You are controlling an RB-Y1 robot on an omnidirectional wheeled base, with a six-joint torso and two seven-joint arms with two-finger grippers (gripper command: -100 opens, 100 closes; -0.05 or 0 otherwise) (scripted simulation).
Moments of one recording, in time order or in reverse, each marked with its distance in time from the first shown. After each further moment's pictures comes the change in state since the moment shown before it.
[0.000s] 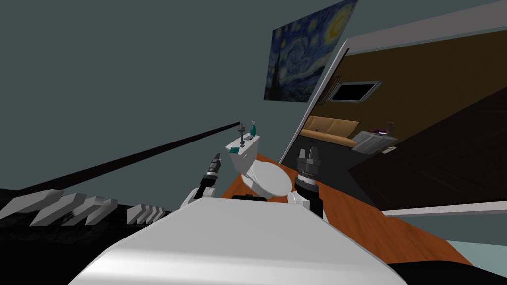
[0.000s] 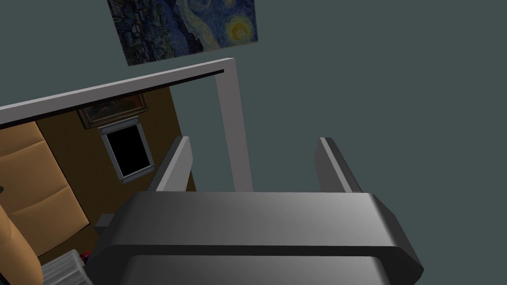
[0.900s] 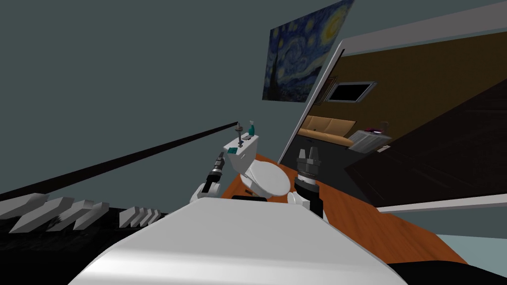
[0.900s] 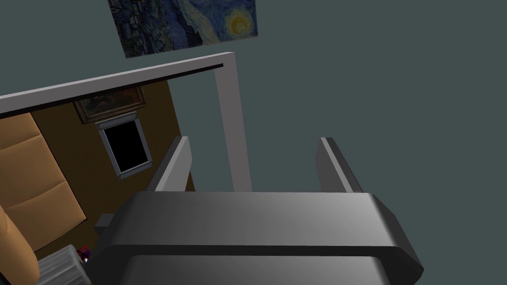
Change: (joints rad) left arm -0.124 -0.038 0.003 0.149 0.009 -0.027 -0.023; right arm 0.000 0.000 0.000 0.000 0.000 0.000 0.000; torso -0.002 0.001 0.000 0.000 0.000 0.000
